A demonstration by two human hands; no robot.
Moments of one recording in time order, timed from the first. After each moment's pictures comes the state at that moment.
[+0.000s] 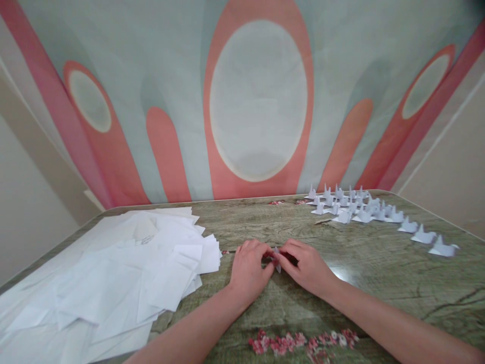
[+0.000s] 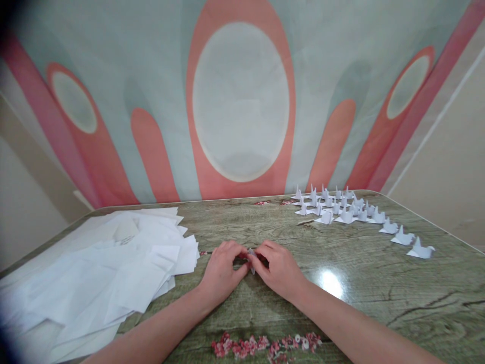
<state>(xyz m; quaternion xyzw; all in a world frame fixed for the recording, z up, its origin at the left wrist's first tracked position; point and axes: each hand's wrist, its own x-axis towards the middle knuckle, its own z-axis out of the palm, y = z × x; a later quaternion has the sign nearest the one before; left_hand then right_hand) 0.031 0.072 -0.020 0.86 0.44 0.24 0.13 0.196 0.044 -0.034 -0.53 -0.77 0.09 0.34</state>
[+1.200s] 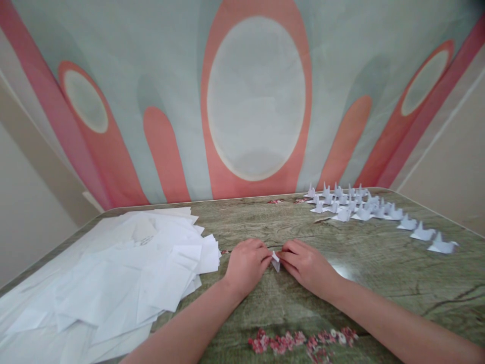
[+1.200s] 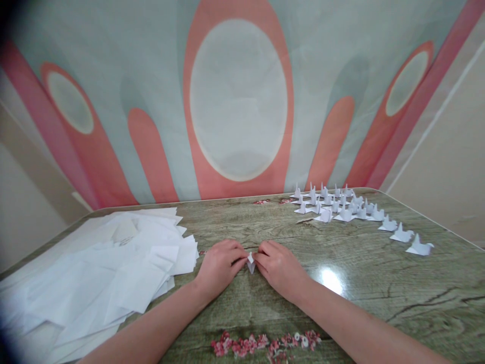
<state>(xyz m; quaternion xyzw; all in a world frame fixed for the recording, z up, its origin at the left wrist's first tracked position) 0.024 0.085 -0.013 0.92 0.35 0.19 0.06 0.206 0.041 -0.034 -0.48 -0.84 -0.03 0.26</state>
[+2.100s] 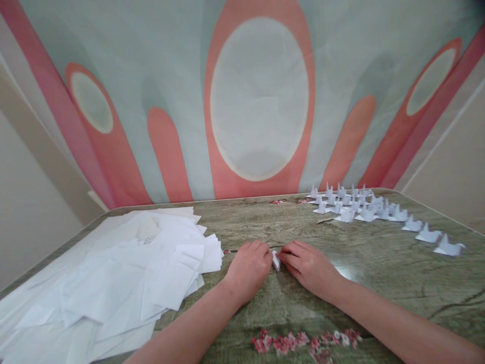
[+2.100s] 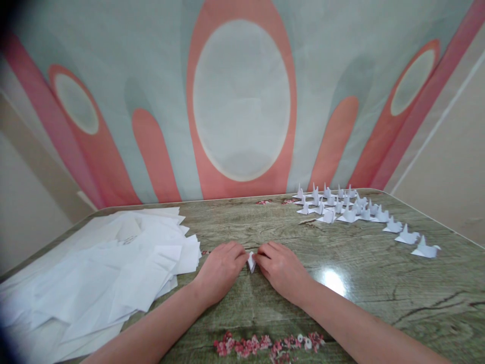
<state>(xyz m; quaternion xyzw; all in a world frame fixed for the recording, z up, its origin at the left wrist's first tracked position) 0.021 0.077 -0.002 0.95 0.29 0.05 -0.09 0.205 0.041 -0.034 -0.46 -0.86 -0.06 0.23</state>
